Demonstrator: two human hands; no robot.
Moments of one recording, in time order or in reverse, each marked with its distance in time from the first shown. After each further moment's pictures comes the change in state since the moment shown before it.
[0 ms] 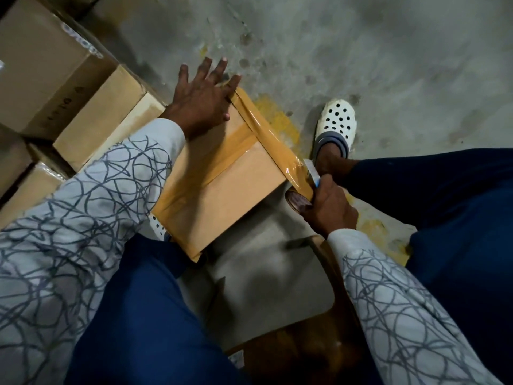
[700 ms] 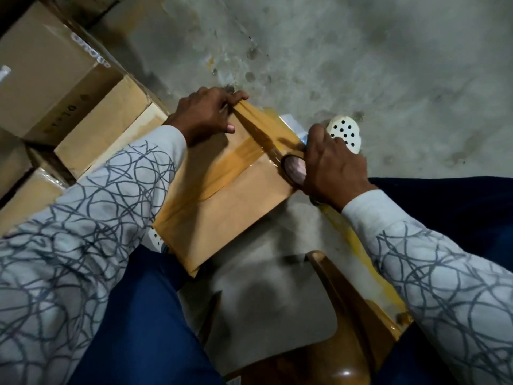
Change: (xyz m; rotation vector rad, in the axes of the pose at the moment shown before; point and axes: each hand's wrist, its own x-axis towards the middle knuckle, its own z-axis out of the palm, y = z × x) left_hand 0.006 -0.013 -0.002 -0.517 -0.048 -0.162; right_hand 0.035 -0.073 -0.078 -0.339 0.158 -0.461
